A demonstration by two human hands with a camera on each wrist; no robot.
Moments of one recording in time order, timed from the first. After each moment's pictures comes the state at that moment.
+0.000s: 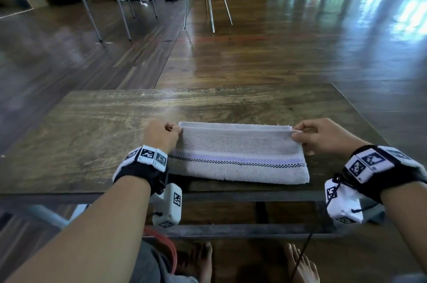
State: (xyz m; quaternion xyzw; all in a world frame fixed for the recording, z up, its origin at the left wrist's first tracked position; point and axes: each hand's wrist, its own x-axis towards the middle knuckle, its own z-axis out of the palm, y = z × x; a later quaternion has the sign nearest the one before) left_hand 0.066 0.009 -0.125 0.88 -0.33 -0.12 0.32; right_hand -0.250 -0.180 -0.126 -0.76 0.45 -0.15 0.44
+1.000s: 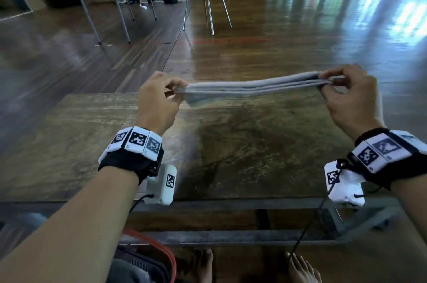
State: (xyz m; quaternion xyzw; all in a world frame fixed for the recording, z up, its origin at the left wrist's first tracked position) left_hand 0.074 -0.011 -0.064 0.72 -0.51 0.08 0.47; right_hand -0.237 -0.200 -0.076 -0.75 0.38 -0.51 0.15
